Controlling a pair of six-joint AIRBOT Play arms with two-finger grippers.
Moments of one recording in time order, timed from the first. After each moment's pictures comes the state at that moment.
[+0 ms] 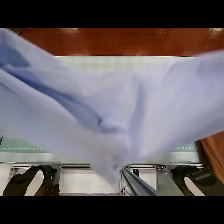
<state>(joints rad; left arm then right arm) 0.20 -0.72 1.92 1.12 -1.18 -1.34 0.22 -0.63 1.89 -1.54 1.64 1.64</state>
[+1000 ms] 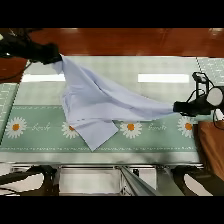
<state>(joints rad) -0.03 -1.42 1.54 1.07 -1.16 -1.43 0.02 -1.05 0.86 -1.61 1.18 1.79</state>
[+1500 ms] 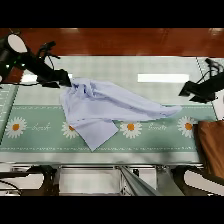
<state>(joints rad) -0.03 -1.52 1.51 1.24 -1.47 -1.47 -0.26 -1.31 1.21 -1.35 1.32 1.61</state>
